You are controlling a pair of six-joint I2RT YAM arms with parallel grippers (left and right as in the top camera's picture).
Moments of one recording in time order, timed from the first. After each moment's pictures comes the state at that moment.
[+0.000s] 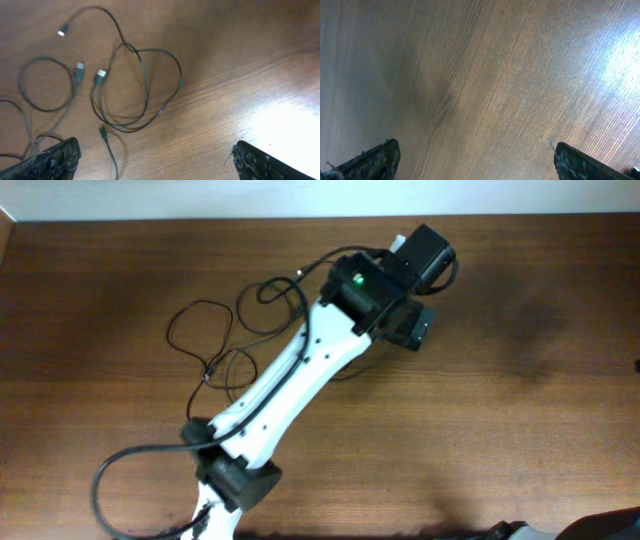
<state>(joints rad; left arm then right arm) -0.79 2.09 2.42 -1.45 -0.22 -0.30 -0.86 1.48 1.42 -1.12 -0.17 0.43</state>
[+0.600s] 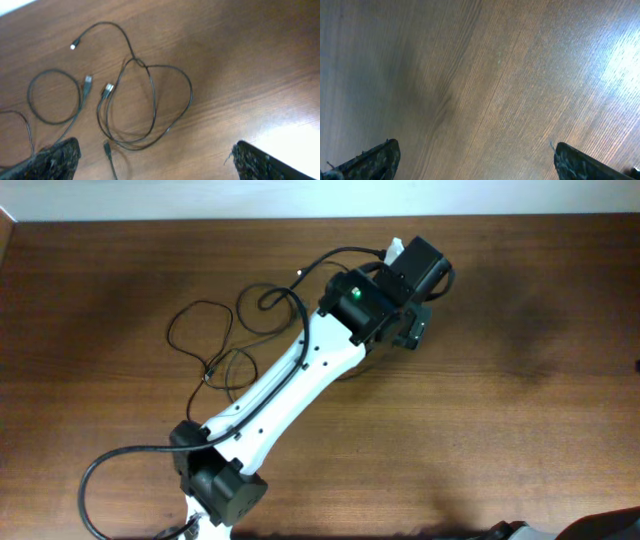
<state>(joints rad) -0.79 2.00 2.14 -1.19 -0.30 -0.30 -0.86 1.48 1.42 -1.12 -0.17 0.43</state>
